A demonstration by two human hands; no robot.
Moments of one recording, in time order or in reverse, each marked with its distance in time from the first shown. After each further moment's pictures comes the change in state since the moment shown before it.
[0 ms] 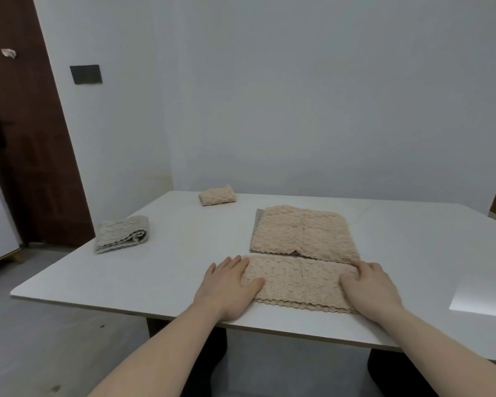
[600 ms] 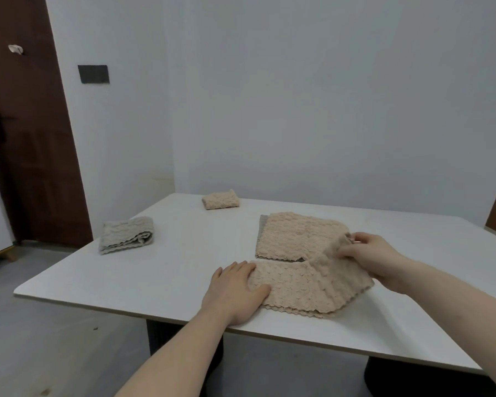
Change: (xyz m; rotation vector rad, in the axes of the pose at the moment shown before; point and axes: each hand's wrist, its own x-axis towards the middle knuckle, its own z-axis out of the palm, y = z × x) left_hand 0.001 -0.004 0.001 -0.102 0.087 0.027; right_hand 0.011 -0.065 -0.064 0.633 -0.207 0.029
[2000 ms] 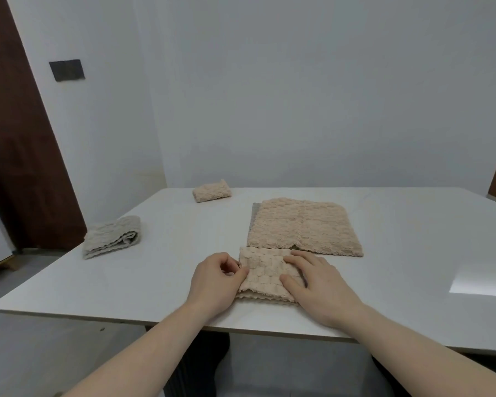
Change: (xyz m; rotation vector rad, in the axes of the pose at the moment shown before) left_hand 0.005 -0.006 -0.001 -0.453 0.288 -0.112; right_hand -0.006 0.078 0.083 -0.686 -0.052 -0.529
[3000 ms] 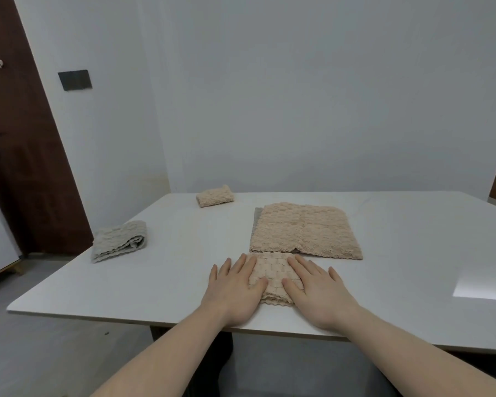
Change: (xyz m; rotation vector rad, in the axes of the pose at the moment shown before) left_hand -0.009 0.016 0.012 0.621 -0.418 0.082; right_hand -0.001 -0.007 0.004 -0.118 -0.176 0.113
